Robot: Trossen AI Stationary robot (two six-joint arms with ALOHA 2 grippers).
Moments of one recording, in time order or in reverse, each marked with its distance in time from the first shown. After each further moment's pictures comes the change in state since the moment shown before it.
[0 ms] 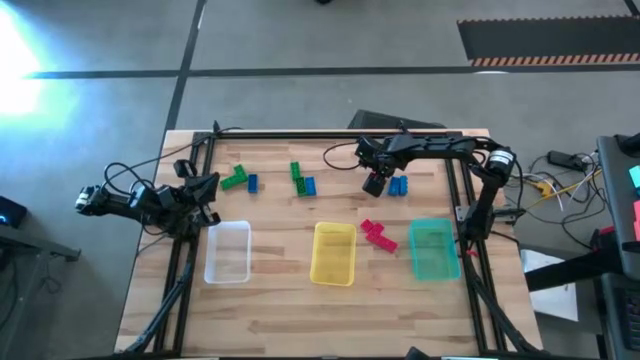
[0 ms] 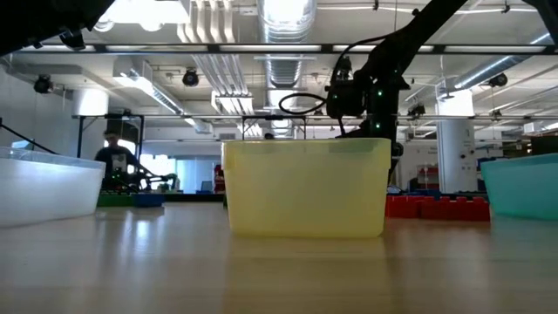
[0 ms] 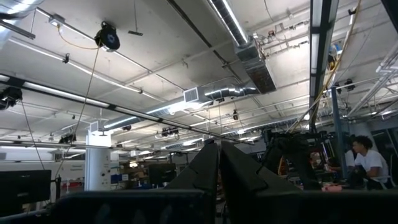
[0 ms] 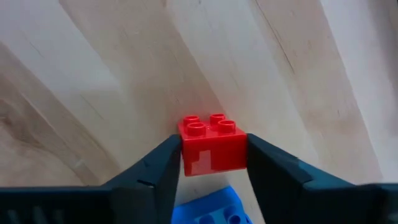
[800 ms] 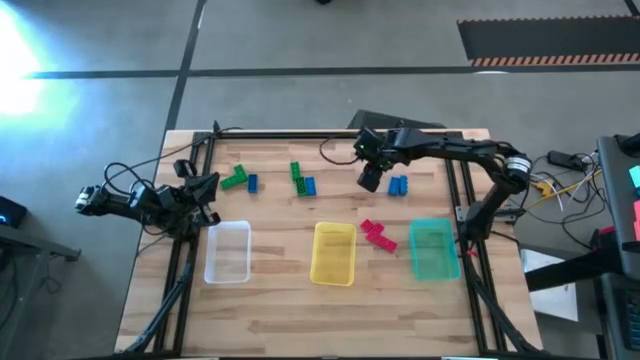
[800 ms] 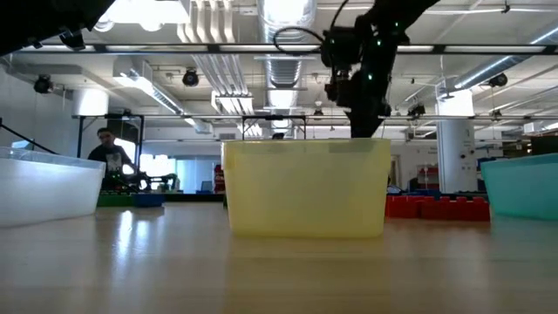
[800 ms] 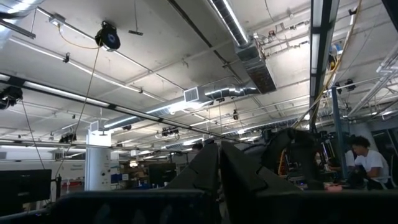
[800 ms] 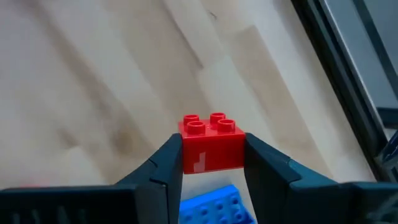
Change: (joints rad) left arm 0.000 0.000 0.006 0.001 0.000 0.000; right arm 0.100 -0.141 0.160 -0.137 0.000 0.039
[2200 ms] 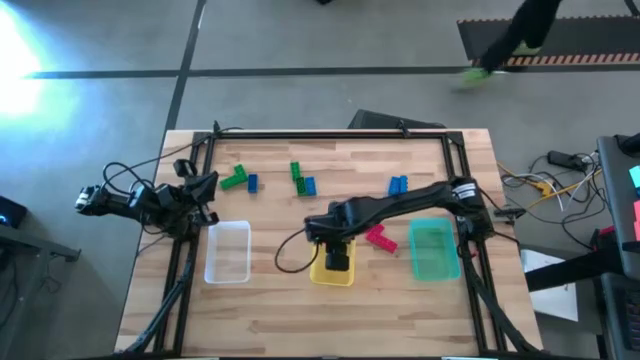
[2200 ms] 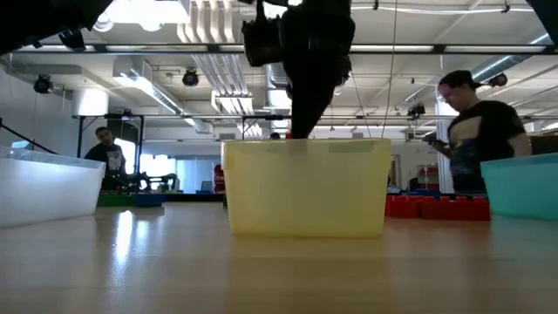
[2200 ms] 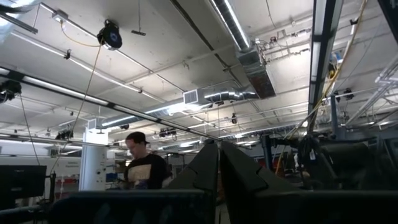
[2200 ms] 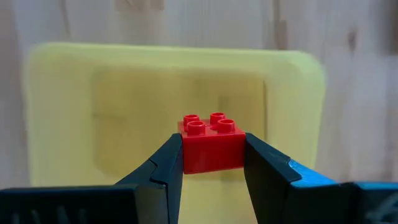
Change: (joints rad) left arm 0.000 0.000 0.001 0.016 0.000 -0.040; right arm 0.554 0.407 0.474 -0.157 -0.161 0.140
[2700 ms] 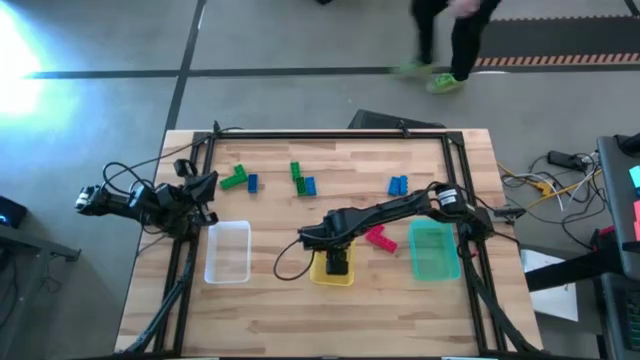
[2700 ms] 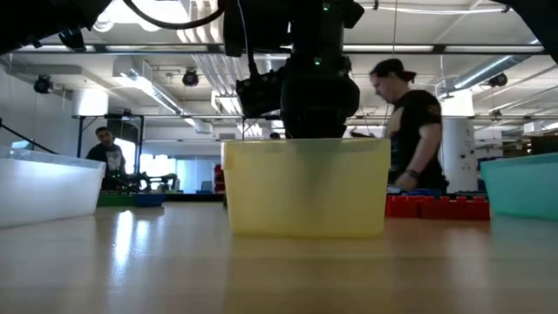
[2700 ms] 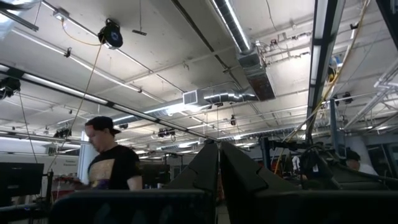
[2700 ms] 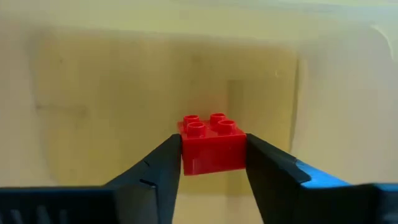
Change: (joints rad) left arm 0.000 0.000 0.000 0.006 0.000 -0.014; right arm 0.002 0.126 0.000 -0.007 0.004 -0.019
